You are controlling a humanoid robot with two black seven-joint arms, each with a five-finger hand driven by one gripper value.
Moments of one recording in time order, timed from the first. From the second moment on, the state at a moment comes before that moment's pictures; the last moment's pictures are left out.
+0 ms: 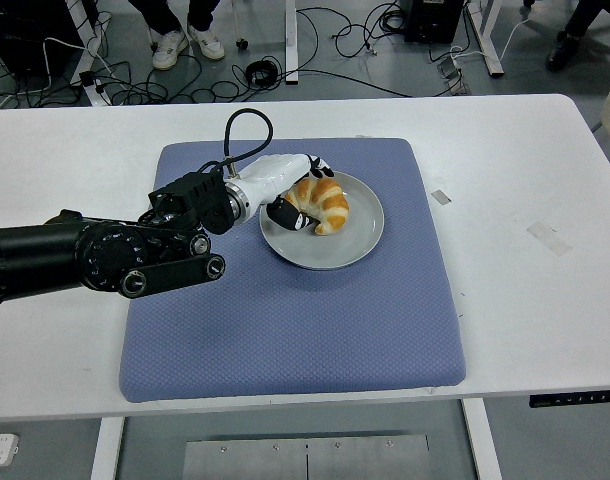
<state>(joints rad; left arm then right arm) -1.27 0.14 0.24 -1.04 0.97 0.39 0.15 -0.08 0.00 0.08 0.14 -0.10 -0.10 0.22</state>
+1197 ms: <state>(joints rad) -1.27 0.14 0.23 -1.02 1.02 0.41 0.15 -0.08 0.00 0.08 0.14 -0.10 -0.10 0.22</state>
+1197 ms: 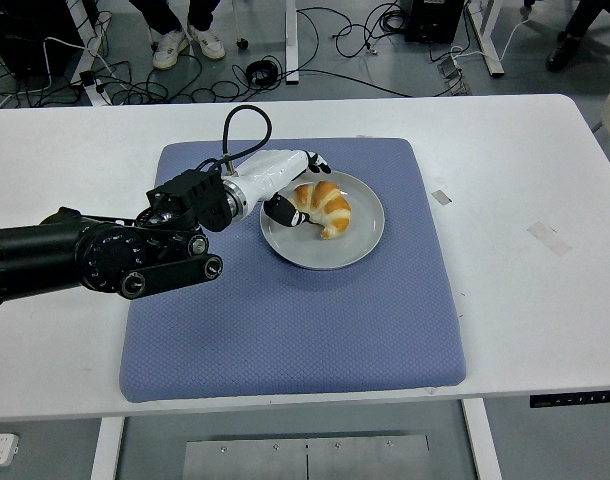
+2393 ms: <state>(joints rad) -1.30 0.17 0.16 -1.01 1.00 0.39 0.12 -0.08 0.00 0.08 0.14 -0.10 -0.10 0.22</state>
